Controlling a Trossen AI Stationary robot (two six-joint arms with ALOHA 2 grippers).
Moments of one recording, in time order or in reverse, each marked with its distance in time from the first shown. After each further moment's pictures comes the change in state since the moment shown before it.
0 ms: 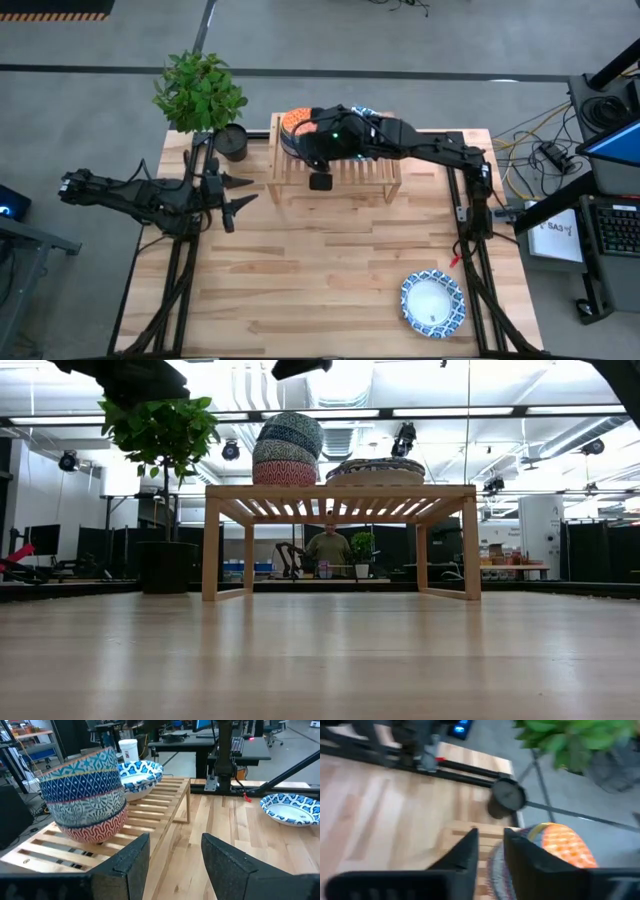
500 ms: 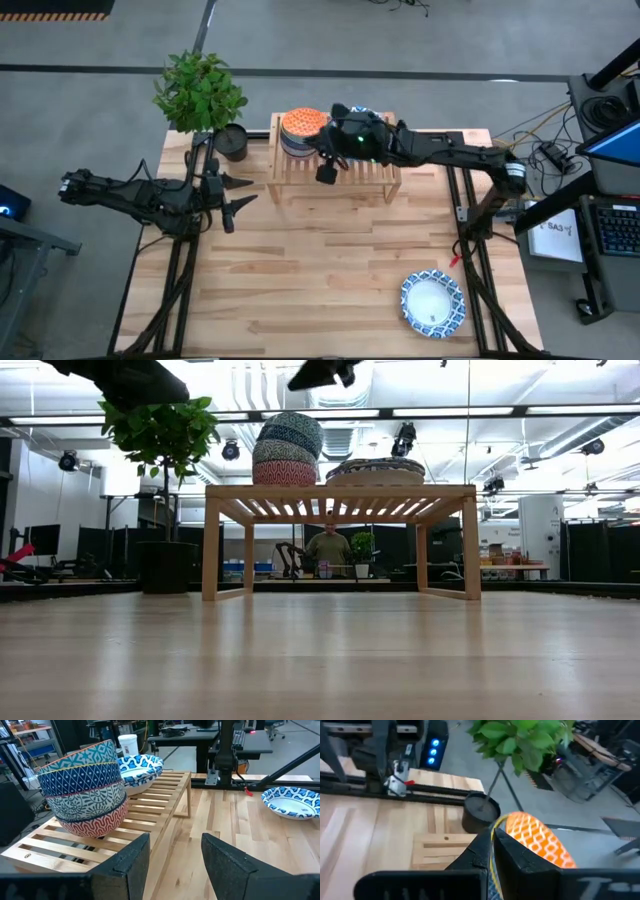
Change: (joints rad) left arm 0.000 -0.003 0.000 -0.034 0.001 -0.006; right arm -0.048 -0.242 -0.519 0.494 0.055 0.039
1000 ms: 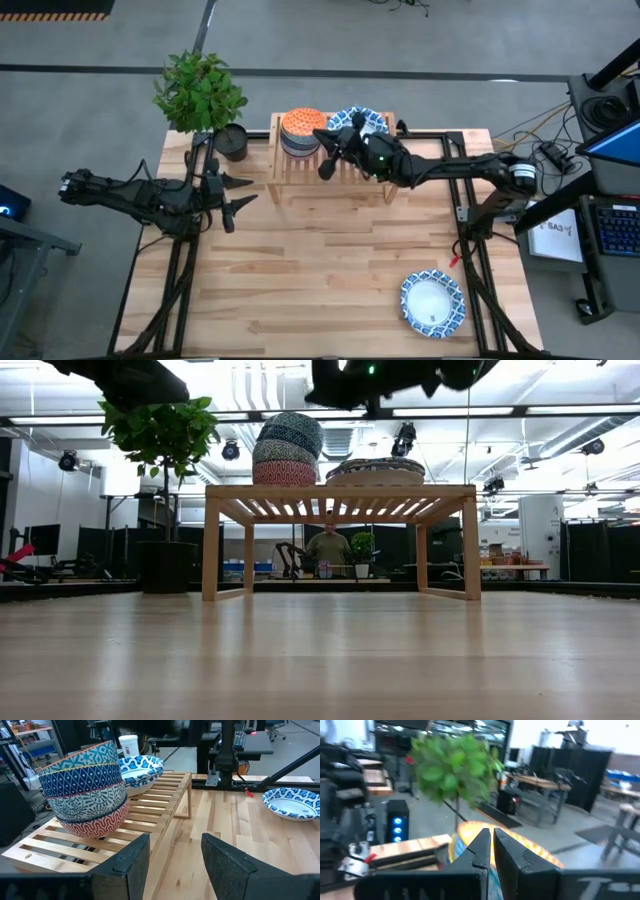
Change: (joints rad) left arm 0.000 0.001 0.000 0.005 -0.004 0.001; right arm -0.013 -0.097 -0.541 0.866 0.175 0.167
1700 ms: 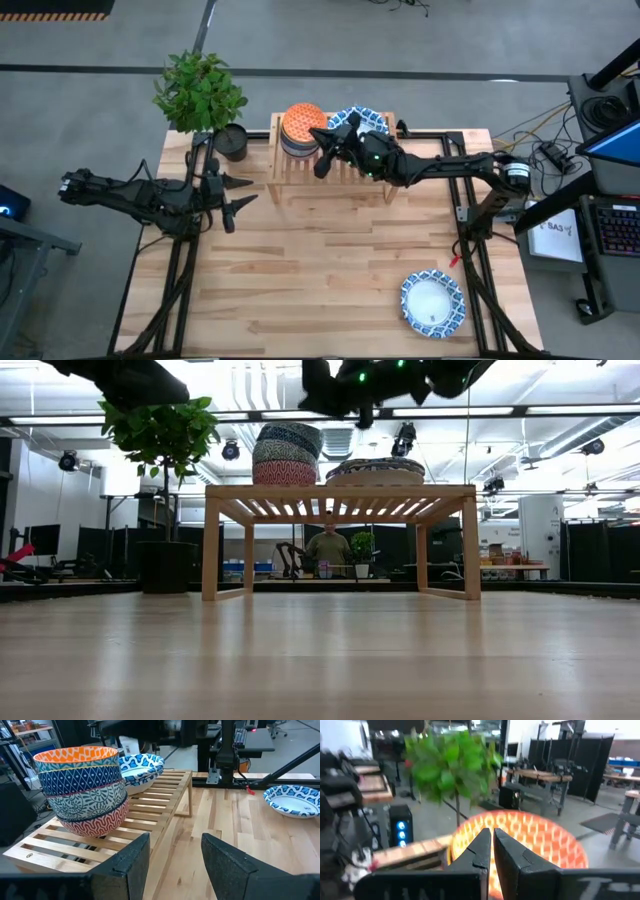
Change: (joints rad) left arm 0.000 0.003 0.000 -0.006 -0.002 0.005; right arm -0.008 0.059 0.029 0.026 0.002 0.083
